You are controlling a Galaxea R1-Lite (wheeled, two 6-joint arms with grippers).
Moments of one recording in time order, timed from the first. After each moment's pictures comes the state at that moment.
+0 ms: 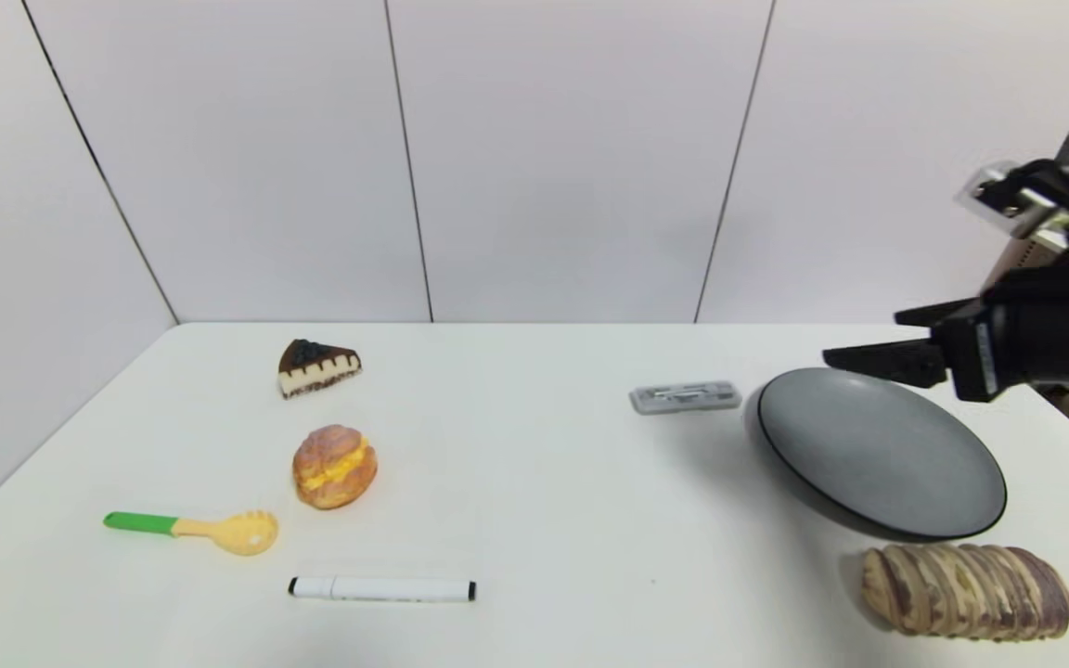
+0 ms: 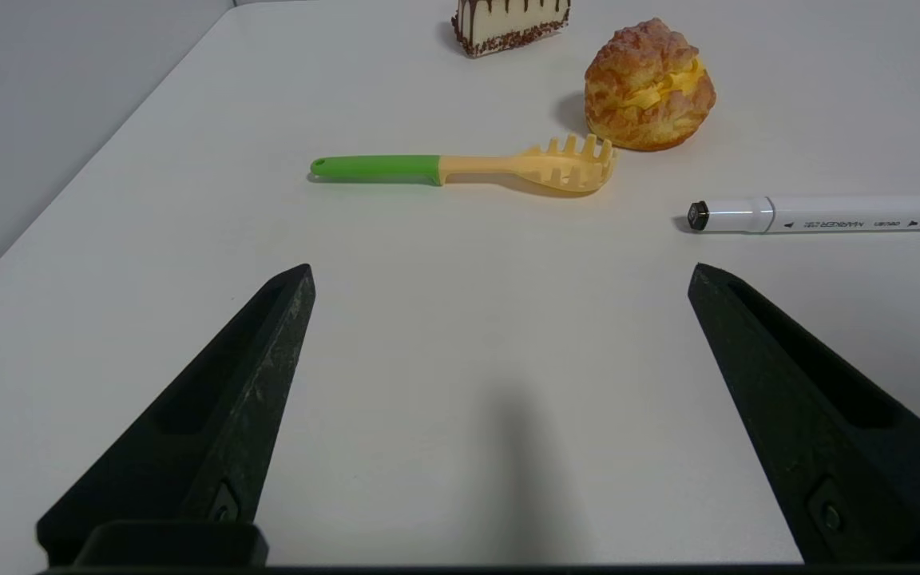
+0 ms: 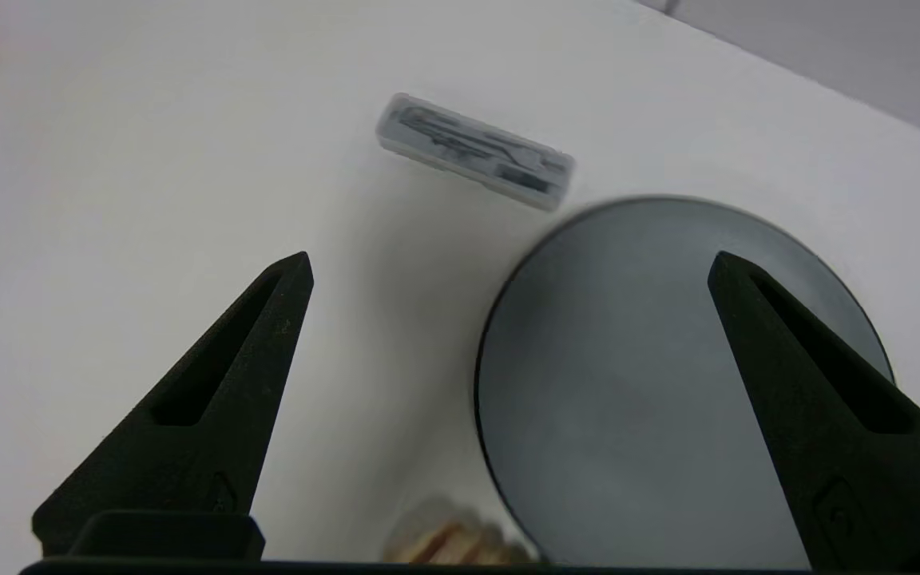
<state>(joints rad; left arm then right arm) 0.00 0.00 0.00 0.00 0.00 0.01 0.12 1.43 -1.07 0.18 0.31 -0.25</state>
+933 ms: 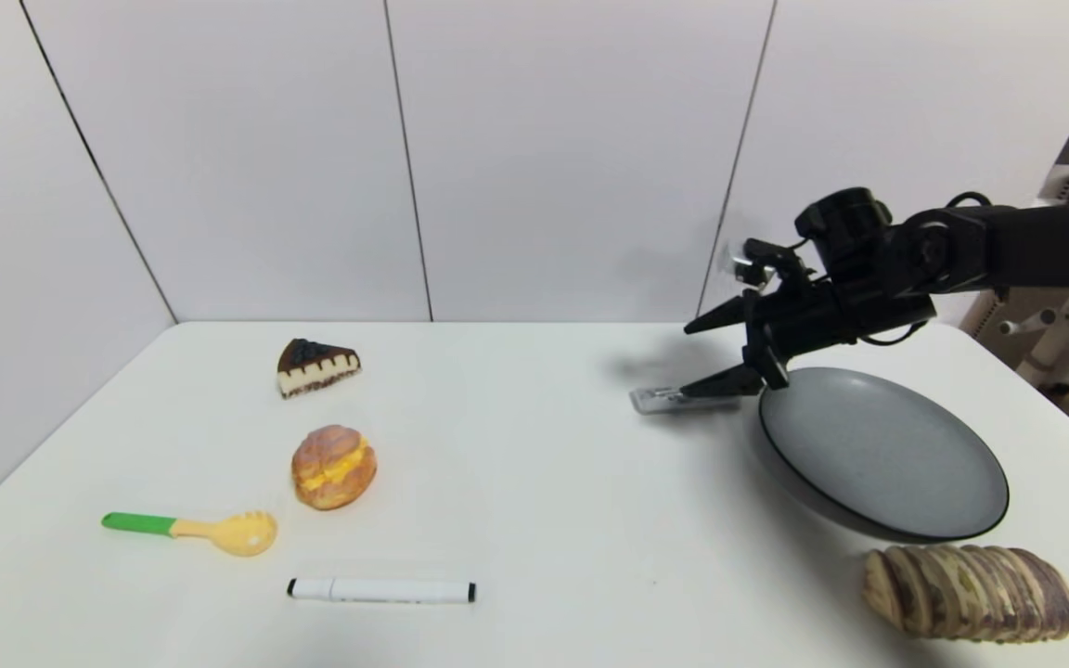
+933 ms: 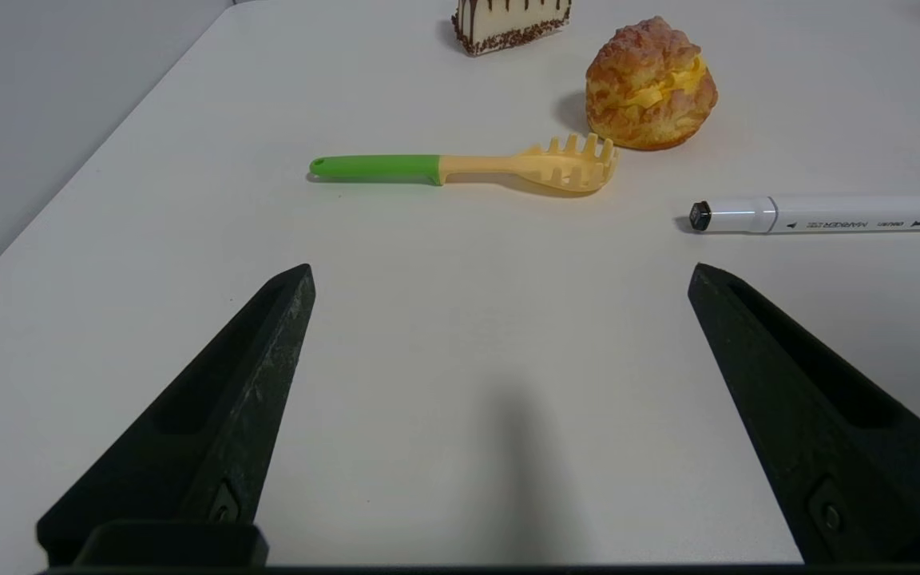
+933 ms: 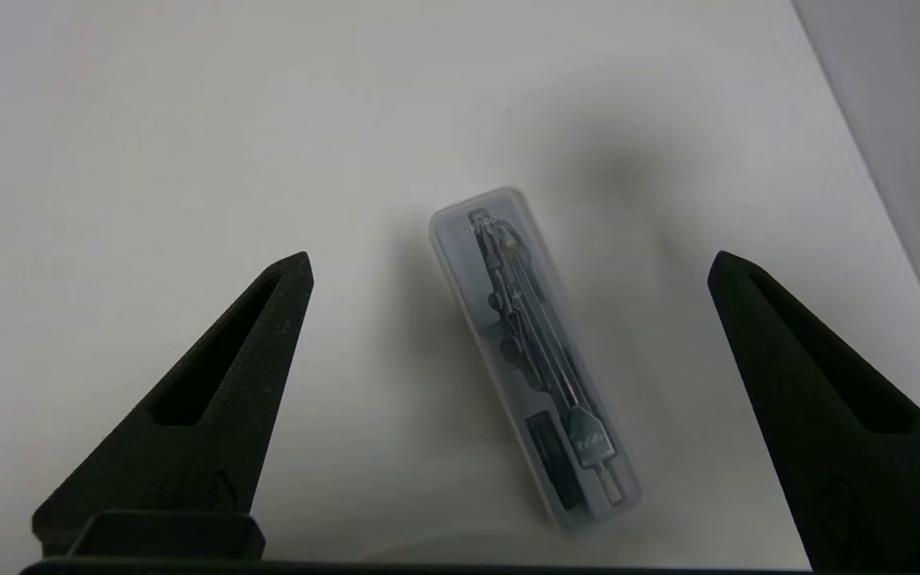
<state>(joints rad) 0.00 0.00 0.00 0.00 0.00 0.01 0.14 2.13 -1.72 0.48 0.76 -0.94</state>
